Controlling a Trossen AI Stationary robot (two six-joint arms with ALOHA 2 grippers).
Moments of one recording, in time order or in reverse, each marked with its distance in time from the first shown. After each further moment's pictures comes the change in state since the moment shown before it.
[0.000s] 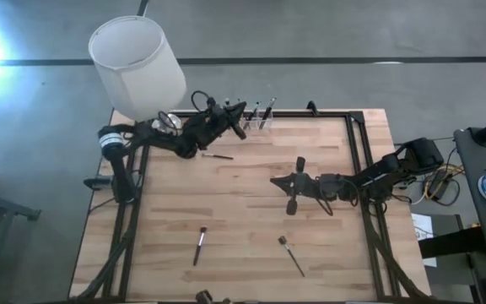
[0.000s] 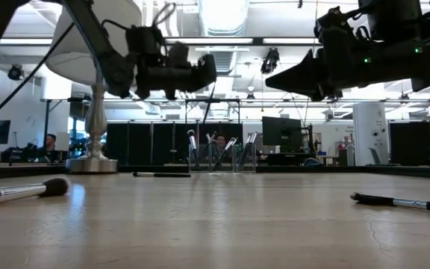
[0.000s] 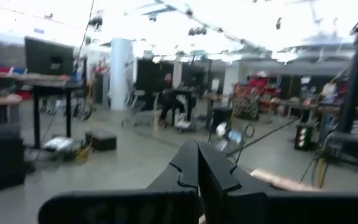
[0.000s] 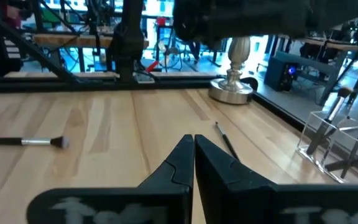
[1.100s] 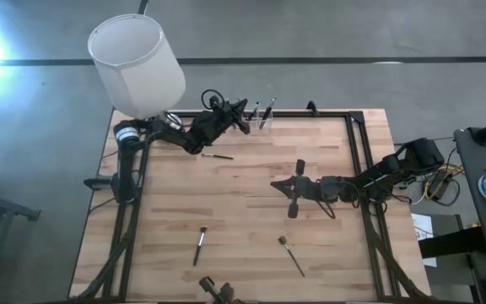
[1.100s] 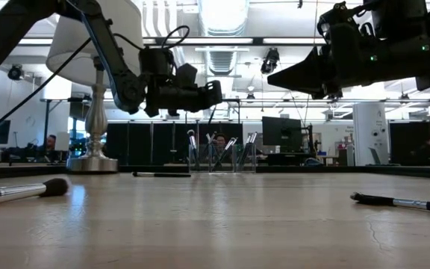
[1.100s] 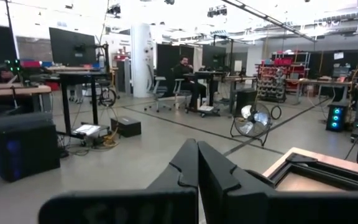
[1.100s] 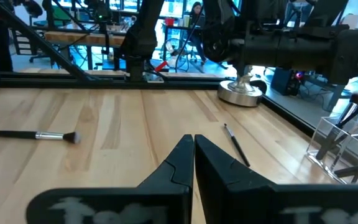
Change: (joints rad) left arm 0.066 0.161 0.085 0.003 -0.019 0.043; right arm 0.032 -0.004 -0.002 0.000 -0.002 -0.022
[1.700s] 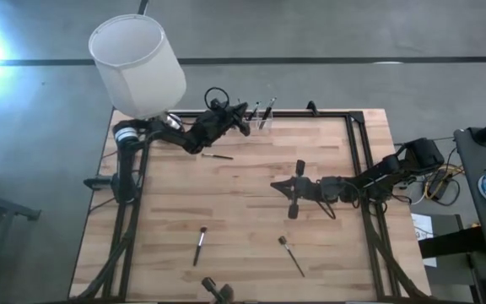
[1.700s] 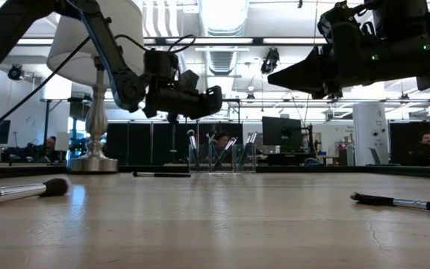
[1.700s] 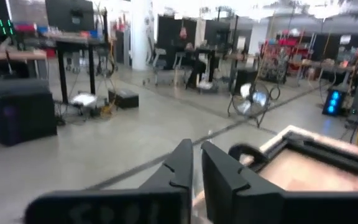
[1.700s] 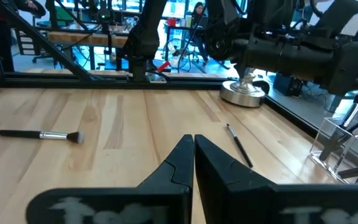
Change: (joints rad) left arm 0.000 -0.012 0.001 -0.130 -0.009 -0.090; right arm 0.006 0.000 0.000 0.000 -0.002 0.001
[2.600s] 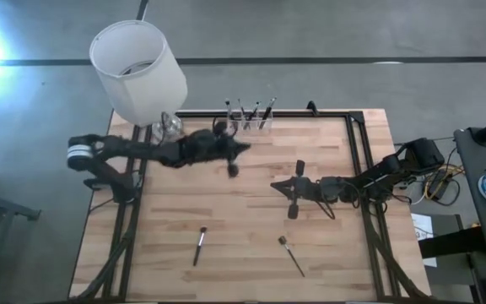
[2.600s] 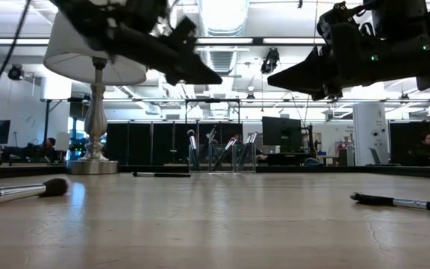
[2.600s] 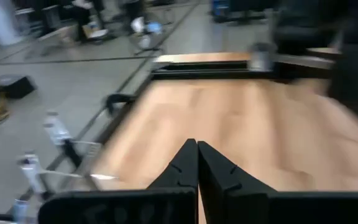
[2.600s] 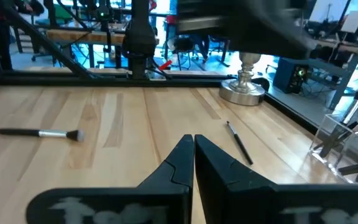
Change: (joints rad) left arm -0.288 -0.452 -0.098 -0.681 0.179 0.209; right arm 0.000 0.000 0.003 -0.013 0.002 0.010
